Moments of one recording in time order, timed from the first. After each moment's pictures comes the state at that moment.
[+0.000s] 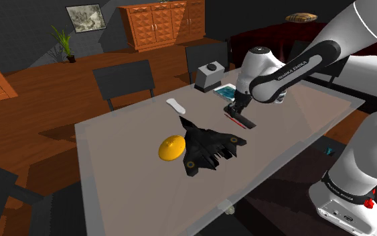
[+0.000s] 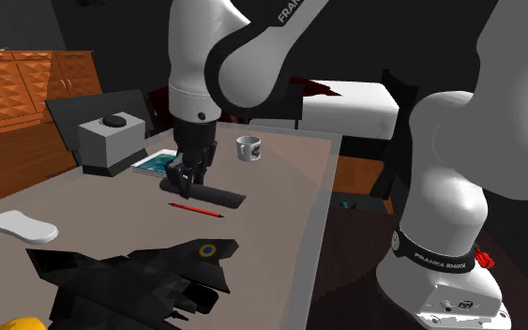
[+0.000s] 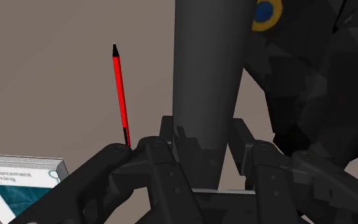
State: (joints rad) arm 0.11 -0.19 -0.06 -2.61 -0.17 2.62 0.30
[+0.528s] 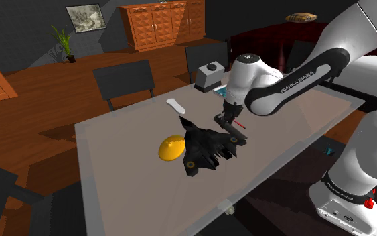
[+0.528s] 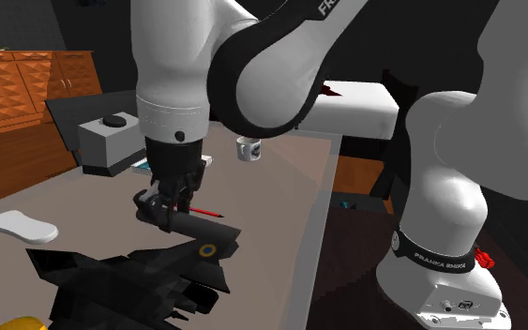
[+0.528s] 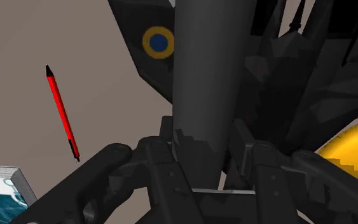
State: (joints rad) arm 0.19 -0.21 0.09 -2.61 -0.19 2.59 0.56
